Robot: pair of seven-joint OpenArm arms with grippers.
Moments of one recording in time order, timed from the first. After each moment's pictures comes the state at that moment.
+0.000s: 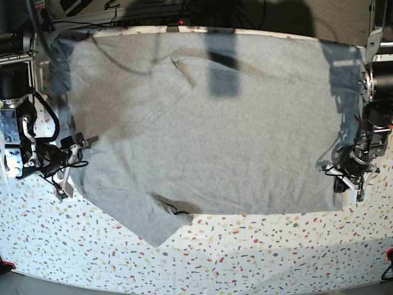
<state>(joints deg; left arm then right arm) -39.0 -21.3 2.5 6.5 -1.1 -23.1 -17.7 22.0 35.4 -10.1 64.6 24.6 27.5 -54.6</state>
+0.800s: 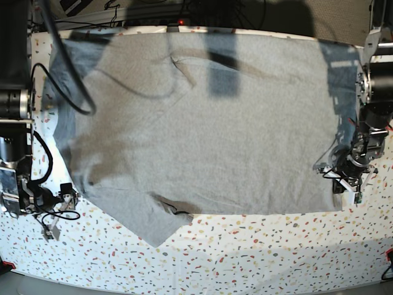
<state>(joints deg) -39.2 -20.2 2.5 6.7 -1.8 -23.3 -12.4 47.3 30.0 -13.2 27.9 12.5 27.9 -37.5</state>
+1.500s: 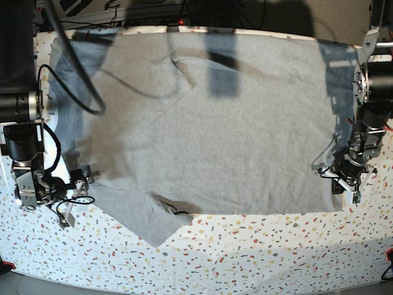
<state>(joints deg) -39.0 -19.6 2.5 6.7 -1.7 -23.1 -14.2 47.6 26.7 -17.0 21.1 8.0 29.1 -30.9</state>
